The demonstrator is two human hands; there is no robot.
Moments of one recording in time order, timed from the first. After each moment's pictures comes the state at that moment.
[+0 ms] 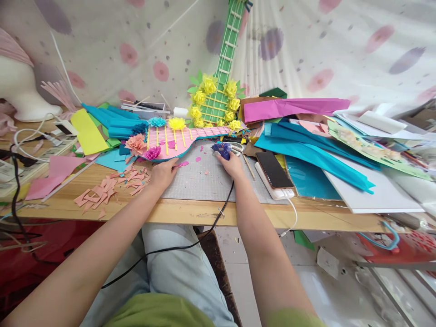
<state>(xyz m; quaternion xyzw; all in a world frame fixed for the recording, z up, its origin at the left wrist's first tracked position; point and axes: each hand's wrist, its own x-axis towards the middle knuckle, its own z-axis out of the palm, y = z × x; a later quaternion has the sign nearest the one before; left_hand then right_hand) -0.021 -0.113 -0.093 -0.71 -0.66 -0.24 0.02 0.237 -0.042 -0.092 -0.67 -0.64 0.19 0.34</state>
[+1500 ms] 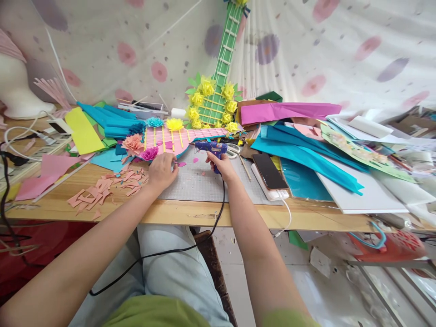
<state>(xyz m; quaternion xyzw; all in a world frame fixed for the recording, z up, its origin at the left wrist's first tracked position) -0.011 -0.114 -0.079 -0.73 -0.61 -0.29 0.10 0.209 -0.068 -0.071 -0.44 -0.55 0.52 0.48</state>
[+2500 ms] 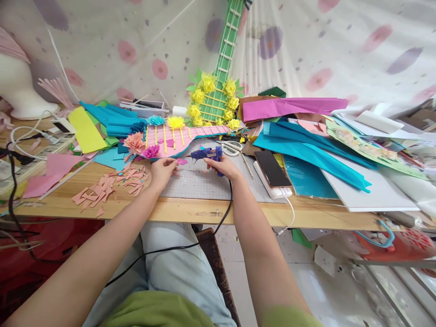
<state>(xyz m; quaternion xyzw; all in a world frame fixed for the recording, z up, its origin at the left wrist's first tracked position) 0.001 -0.110 -0.091 -0.38 -0.56 -0.61 -0.41 0.219 -0.078 -0.061 -0.45 -0.66 0.50 0.34</state>
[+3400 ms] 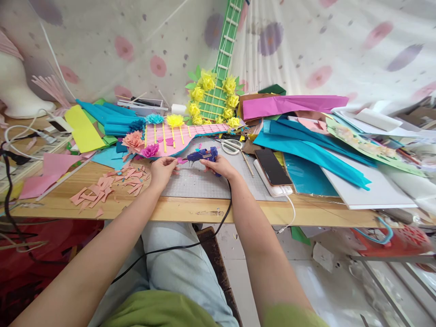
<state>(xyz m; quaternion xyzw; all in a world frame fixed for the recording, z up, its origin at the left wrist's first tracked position) 0.002 -0.110 -0.095 -0.39 -0.54 -0.62 -0.41 0.207 -0.075 -0.068 -0.45 -0.66 0.51 0.32</state>
